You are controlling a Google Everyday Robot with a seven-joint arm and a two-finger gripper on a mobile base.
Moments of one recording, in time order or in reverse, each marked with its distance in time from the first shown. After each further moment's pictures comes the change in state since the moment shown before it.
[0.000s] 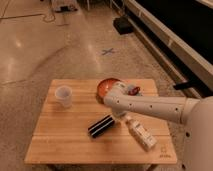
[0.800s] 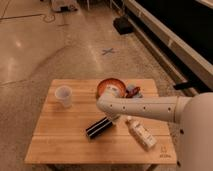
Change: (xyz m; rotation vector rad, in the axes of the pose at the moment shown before) arm -0.039 0.001 -0.001 0.012 0.007 -0.070
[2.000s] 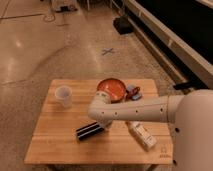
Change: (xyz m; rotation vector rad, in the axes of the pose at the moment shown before) arm -0.058 0.011 -0.006 -0.003 -0.007 -0.079
